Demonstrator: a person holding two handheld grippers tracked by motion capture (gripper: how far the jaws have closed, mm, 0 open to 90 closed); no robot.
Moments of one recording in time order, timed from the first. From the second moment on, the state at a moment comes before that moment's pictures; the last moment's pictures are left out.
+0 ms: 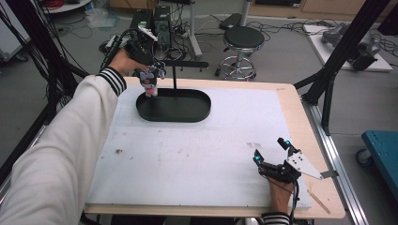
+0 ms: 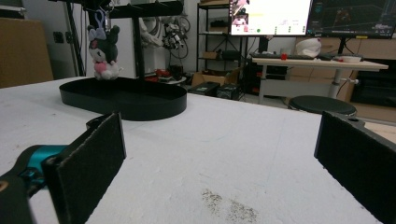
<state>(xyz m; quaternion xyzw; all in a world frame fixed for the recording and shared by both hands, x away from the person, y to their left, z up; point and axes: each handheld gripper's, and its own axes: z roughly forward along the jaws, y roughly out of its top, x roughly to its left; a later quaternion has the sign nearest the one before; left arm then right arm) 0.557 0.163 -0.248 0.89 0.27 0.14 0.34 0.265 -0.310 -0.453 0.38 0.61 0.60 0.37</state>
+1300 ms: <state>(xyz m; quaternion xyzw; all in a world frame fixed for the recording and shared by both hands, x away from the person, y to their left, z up) 0.505 0.197 -0.238 0.81 0.25 0.21 0.48 0.266 -0.310 -0.453 0.38 0.61 0.59 0.37</state>
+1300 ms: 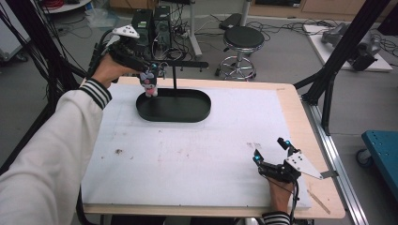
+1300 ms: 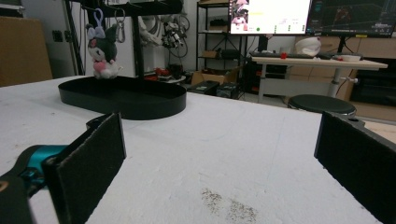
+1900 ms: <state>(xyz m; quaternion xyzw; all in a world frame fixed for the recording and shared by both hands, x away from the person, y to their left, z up) 0.357 0.272 -0.302 0.73 0.23 0.28 0.58 0.266 -0.310 -0.453 0.38 0.61 0.59 0.37</state>
